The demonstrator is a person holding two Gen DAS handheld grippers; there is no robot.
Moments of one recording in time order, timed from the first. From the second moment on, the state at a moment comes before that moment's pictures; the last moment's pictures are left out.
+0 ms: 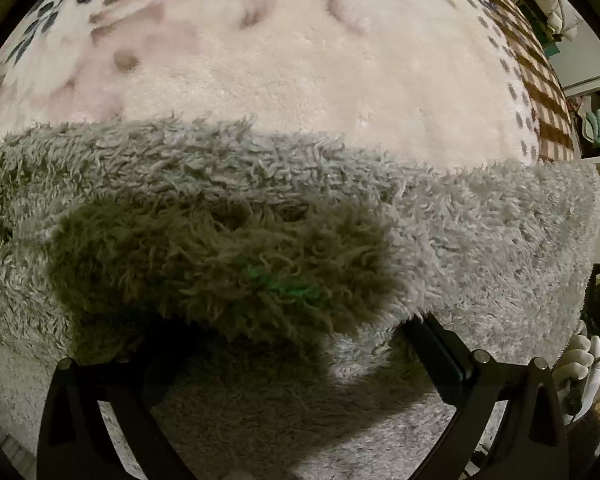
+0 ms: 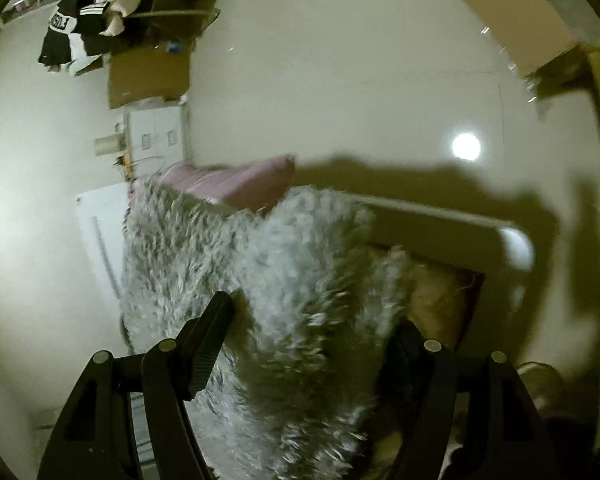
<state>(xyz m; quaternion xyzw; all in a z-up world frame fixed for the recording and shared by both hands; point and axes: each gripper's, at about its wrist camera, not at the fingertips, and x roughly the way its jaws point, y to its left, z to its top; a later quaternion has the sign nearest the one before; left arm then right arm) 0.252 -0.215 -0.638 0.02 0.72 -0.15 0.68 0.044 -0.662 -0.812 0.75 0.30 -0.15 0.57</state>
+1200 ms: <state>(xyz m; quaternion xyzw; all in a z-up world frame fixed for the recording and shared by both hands) 0.207 -0.013 -0.515 -0.11 0.64 -0.09 0.76 0.164 -0.321 -0.539 0.34 0.43 0.04 0.83</state>
